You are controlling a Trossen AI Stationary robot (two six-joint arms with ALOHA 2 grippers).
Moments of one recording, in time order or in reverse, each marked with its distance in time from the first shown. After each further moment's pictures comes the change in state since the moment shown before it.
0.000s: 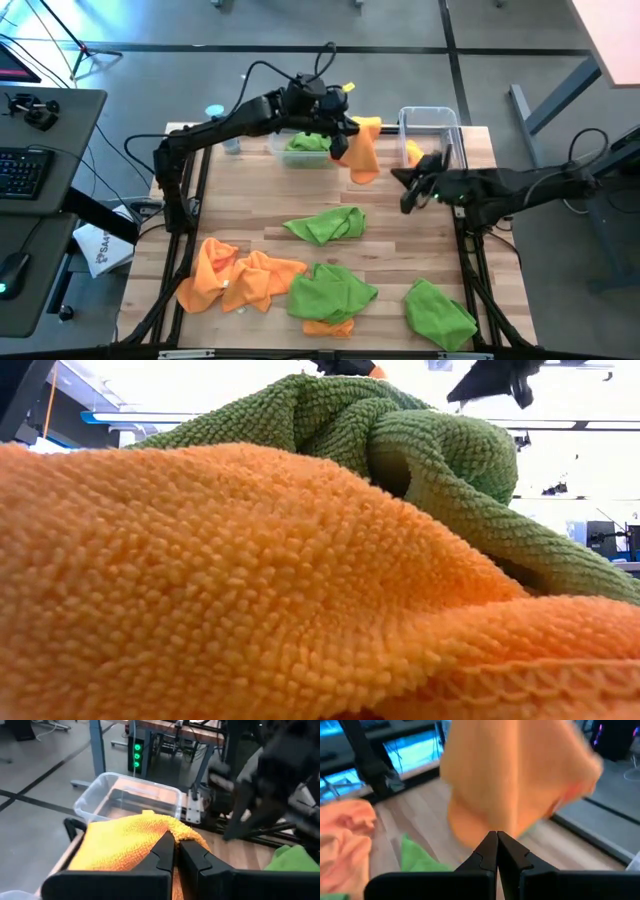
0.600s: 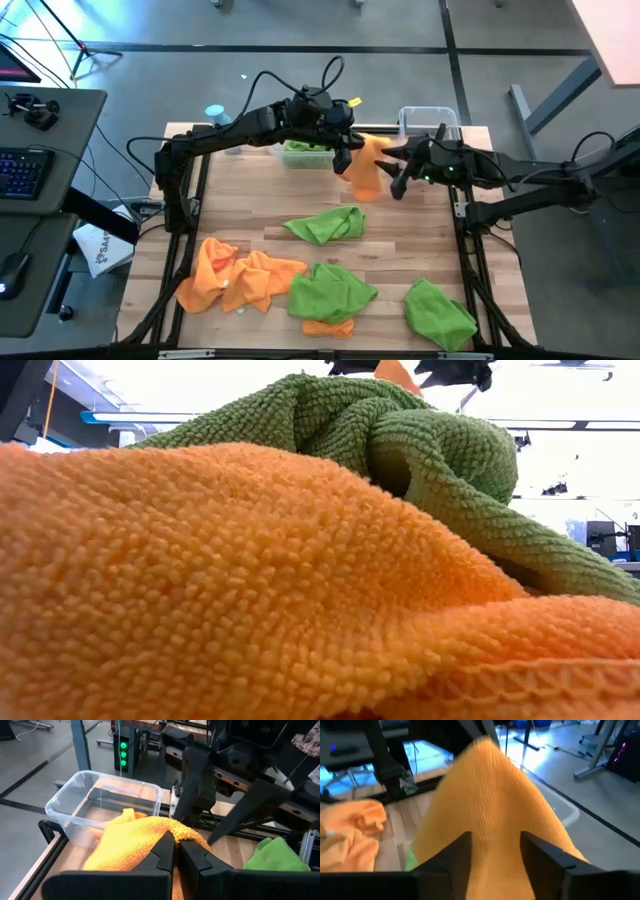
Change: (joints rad) left arm -0.063 0.001 -0.015 0.022 -0.003 -0.007; right arm -0.200 0.138 0.194 0.024 -0.266 -0.223
